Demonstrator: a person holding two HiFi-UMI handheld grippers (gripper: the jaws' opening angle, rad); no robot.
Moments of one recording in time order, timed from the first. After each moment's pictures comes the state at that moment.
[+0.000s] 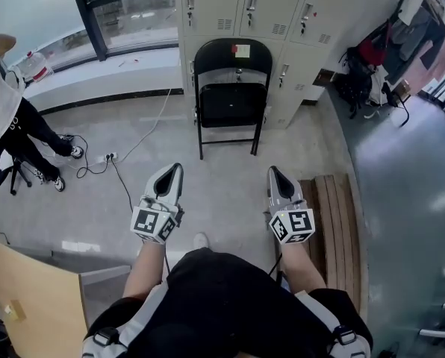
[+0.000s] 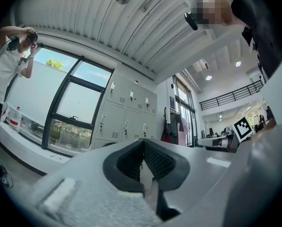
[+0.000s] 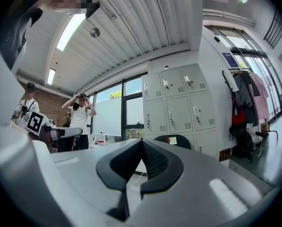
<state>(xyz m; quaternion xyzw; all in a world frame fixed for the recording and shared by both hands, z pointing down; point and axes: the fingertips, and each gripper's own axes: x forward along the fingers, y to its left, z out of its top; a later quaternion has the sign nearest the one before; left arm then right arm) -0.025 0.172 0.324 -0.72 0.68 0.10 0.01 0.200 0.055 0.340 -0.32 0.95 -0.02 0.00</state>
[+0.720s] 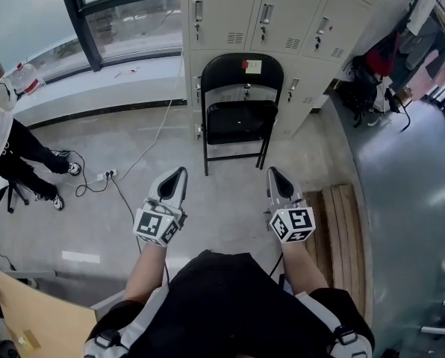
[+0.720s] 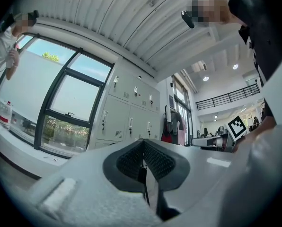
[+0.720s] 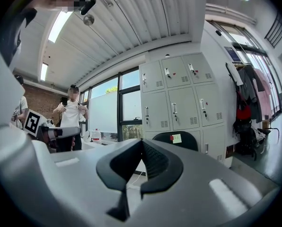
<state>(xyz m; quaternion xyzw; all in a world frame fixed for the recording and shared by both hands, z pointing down) -0.133 0.088 0.336 -0.75 0.66 0.09 0.00 0.081 -0.025 0.353 -0.34 0.94 -0.04 -0.02</state>
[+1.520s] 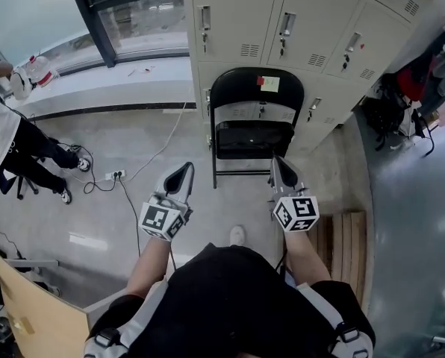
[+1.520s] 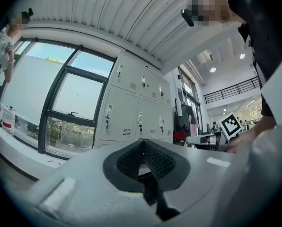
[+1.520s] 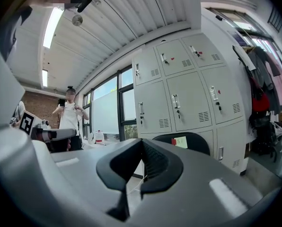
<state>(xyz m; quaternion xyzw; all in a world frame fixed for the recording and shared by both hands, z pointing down) -0.169 -0.055 0.345 -0.72 0.69 0.06 0.00 0.015 -0.199 0.368 -0.29 0.96 -0.06 -0.02</state>
